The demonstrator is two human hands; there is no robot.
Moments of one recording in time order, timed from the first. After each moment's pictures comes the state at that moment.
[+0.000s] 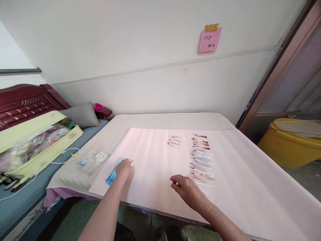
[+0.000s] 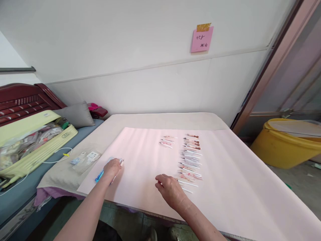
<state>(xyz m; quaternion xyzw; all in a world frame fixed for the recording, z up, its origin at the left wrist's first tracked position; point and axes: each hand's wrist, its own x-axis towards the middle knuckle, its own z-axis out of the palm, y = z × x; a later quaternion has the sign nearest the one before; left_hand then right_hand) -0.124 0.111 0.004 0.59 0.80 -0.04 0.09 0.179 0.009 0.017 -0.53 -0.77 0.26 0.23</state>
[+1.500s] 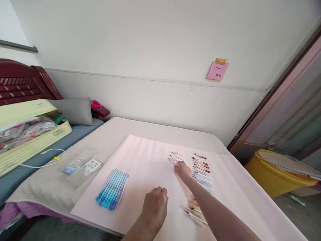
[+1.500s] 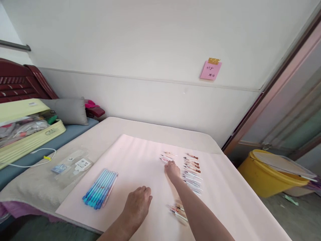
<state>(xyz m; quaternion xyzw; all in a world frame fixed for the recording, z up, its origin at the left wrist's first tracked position) -0.010 0.048 0.028 0.80 0.58 0.07 0.17 0.174 0.191 -0.010 -0.76 -0.64 0.10 0.03</state>
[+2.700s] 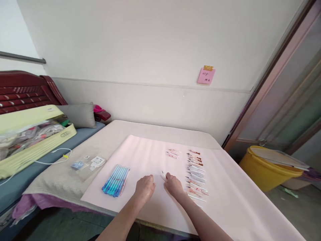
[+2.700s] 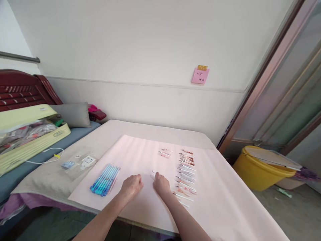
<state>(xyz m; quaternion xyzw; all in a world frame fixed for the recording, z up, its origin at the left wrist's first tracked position) -0.039 0.059 0.018 0.74 0.65 0.04 0.17 0.125 0.078 -0.019 -0.70 -0.70 0.13 0.03</state>
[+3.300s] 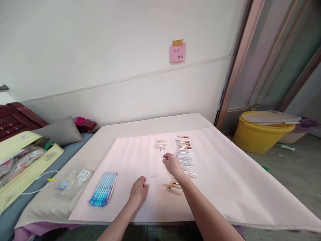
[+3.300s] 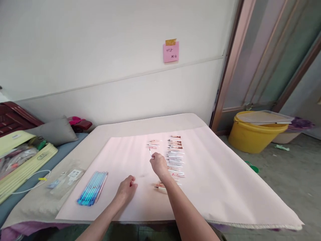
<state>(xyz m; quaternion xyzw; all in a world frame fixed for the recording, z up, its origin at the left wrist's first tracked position) 0.003 0.068 -0.040 0.70 0.69 0.06 0.18 0.212 0.103 0.024 -0.69 -0.55 0.29 0.37</state>
